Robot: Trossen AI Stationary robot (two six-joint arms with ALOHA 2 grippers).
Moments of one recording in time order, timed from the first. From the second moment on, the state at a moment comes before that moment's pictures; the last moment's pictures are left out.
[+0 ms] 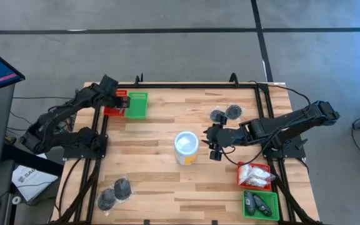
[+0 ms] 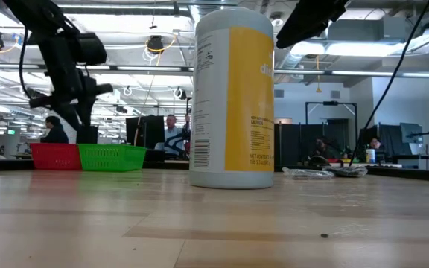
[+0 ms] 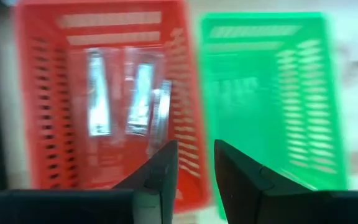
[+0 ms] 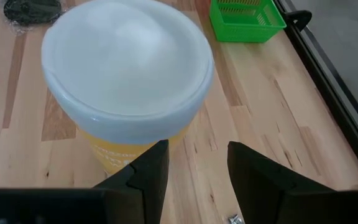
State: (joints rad) left arm 1.00 1.05 0.67 -0.72 -0.05 -0.45; right arm 0.27 1.33 1.08 -0.54 0.45 0.18
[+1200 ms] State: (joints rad) left arm -0.04 0.97 0.67 -0.80 0.19 -0.79; right arm 0.27 1.33 1.08 -0.54 0.46 0.20
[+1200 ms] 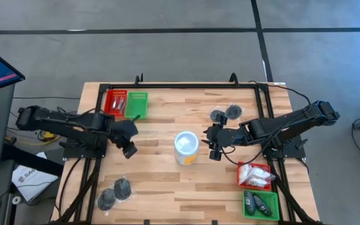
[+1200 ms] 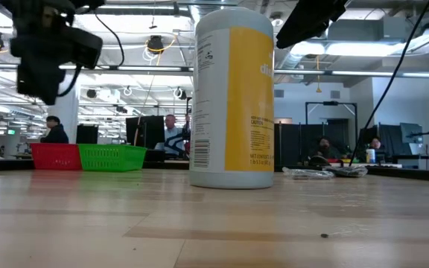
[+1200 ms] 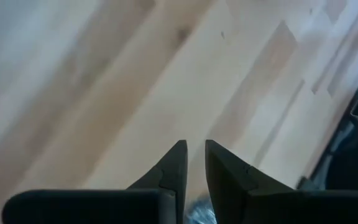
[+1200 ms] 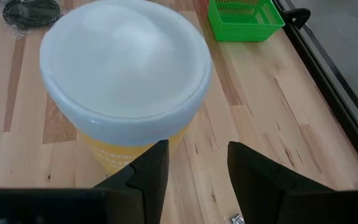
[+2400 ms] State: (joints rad) left arm -0.61 0.99 0.38 -0.57 0.26 -1.58; right arm 0.27 1.33 1.08 -0.54 0.45 0.21
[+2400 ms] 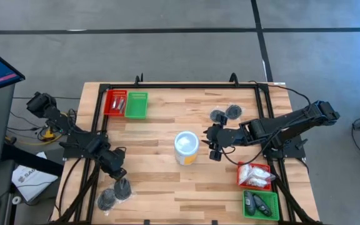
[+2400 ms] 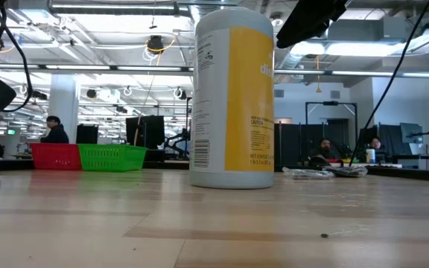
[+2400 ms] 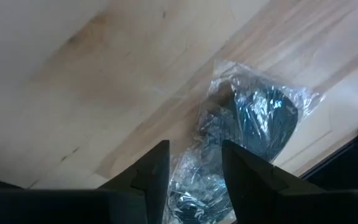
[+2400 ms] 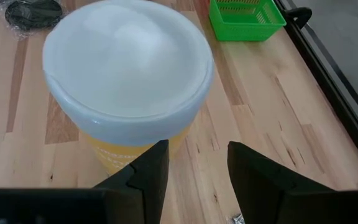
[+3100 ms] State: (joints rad) left arm -0.67 1.14 0.38 -0.41 0.26 -1.60; right arm 0.27 1.33 1.08 -0.54 0.45 0.21
